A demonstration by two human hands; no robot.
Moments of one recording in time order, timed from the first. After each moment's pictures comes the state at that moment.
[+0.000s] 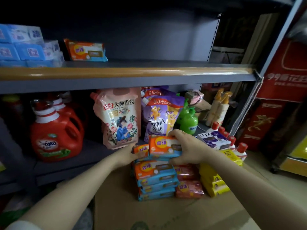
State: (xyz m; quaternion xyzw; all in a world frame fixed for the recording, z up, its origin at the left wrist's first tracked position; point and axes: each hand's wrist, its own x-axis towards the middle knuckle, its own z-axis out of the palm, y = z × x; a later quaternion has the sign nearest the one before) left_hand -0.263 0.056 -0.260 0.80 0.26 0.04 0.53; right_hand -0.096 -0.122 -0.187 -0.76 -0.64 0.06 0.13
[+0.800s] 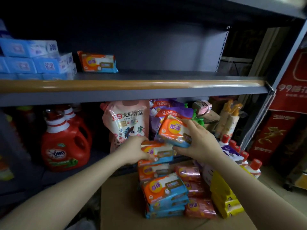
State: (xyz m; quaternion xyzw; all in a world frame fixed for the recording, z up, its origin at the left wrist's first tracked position) left_hand -0.264 0.048 -0.180 0.90 0.29 0.10 0.30; right_hand -0.099 -0.102 -0.153 -0.78 -0.57 -0.12 0.21
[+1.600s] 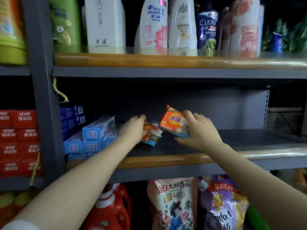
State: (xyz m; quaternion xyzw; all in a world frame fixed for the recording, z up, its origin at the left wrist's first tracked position) left_hand -0.302 0.222 0.015 0.85 0.42 0.31 -0.06; right_hand -0.136 0.081 0.013 -0.71 -0.59 -0.31 0.23
